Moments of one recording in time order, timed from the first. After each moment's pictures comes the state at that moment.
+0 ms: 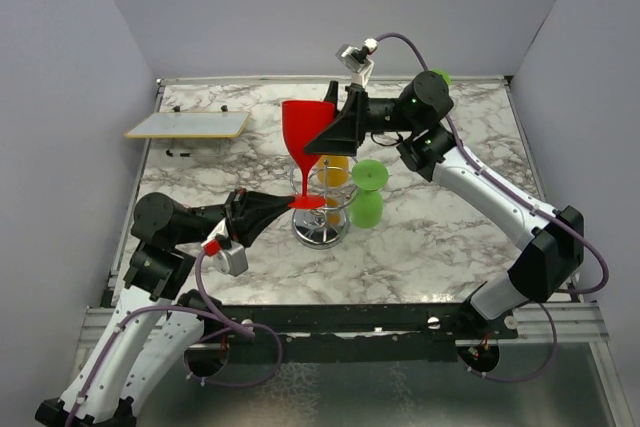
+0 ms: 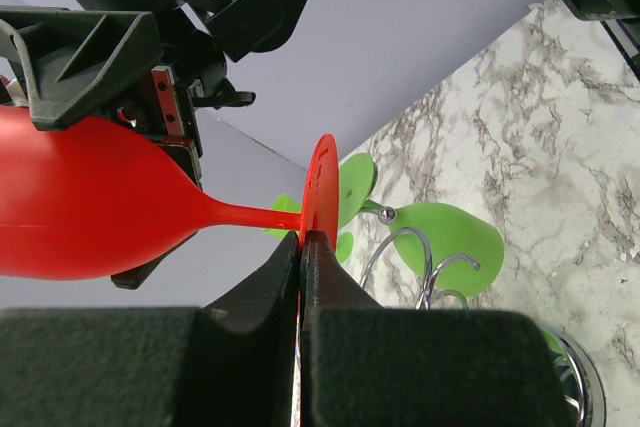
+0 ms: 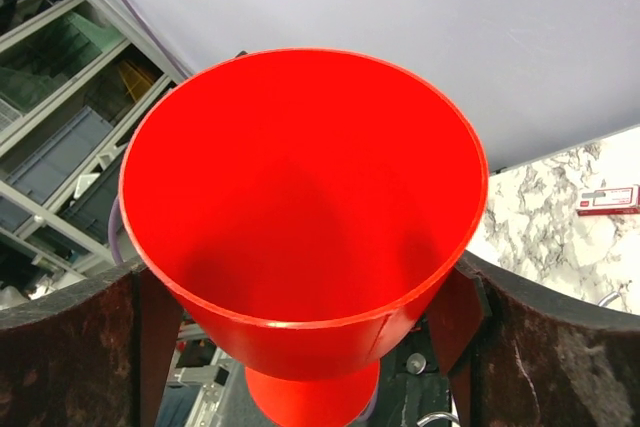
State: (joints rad) left arm -0.41 0.55 0.72 0.05 1.07 0.71; right arm 0.67 1.54 1.42 0.50 -1.04 0.99
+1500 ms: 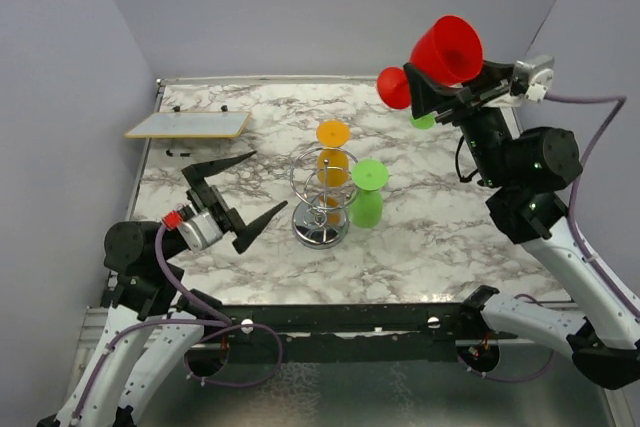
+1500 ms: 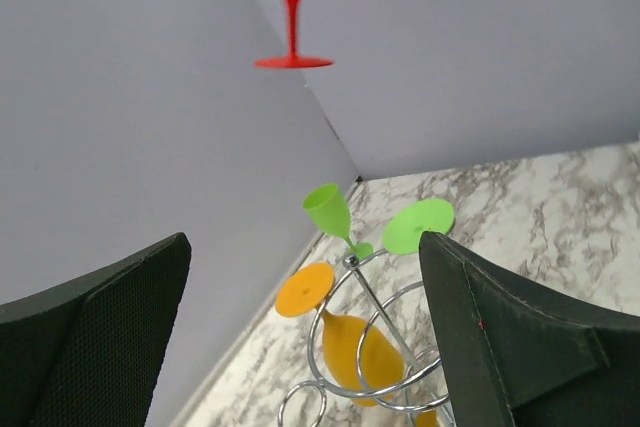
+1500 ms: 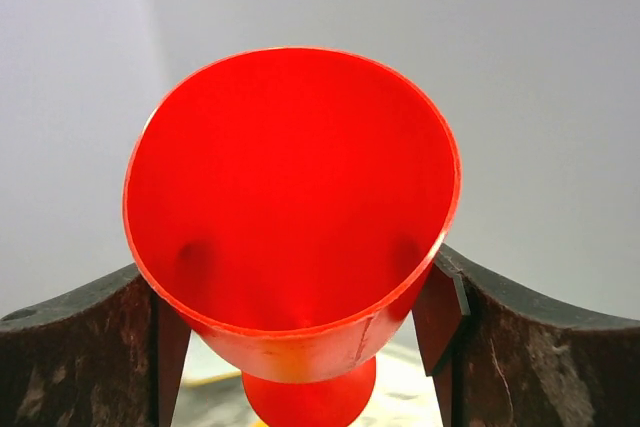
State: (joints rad) left arm -0.41 0.45 0.75 0.17 0.75 0.27; right arm 0.67 1.02 1.28 0.23 0.07 0.06
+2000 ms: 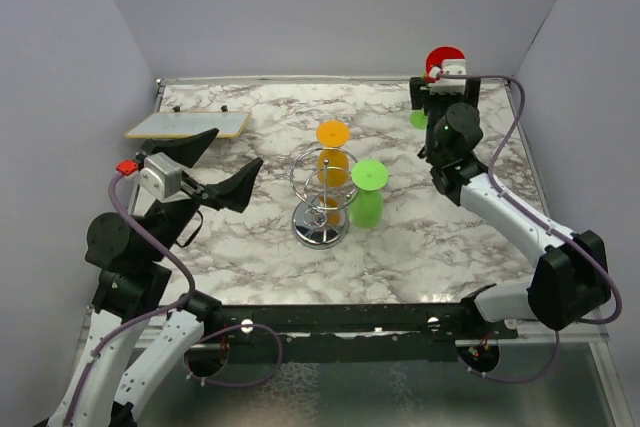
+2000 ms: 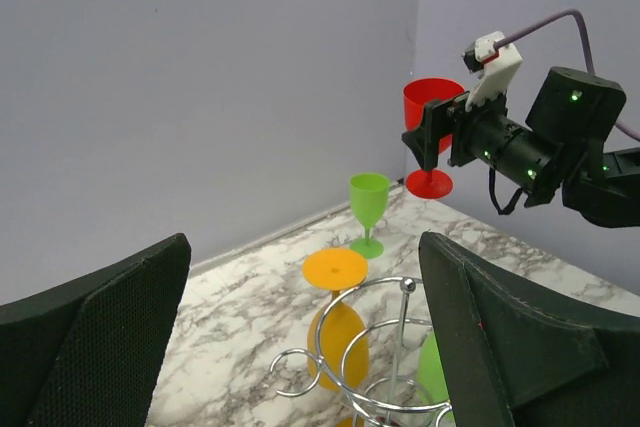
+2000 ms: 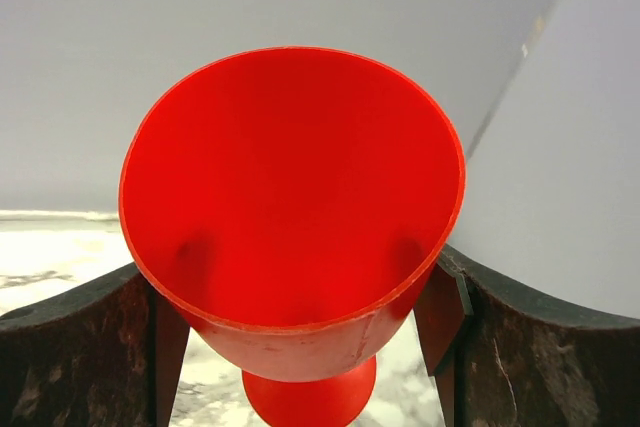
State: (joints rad) left arm -0.41 0.49 0.92 -0.03 0.25 -0.09; right arm 0.48 1.34 1.00 0.63 0.61 -0.41
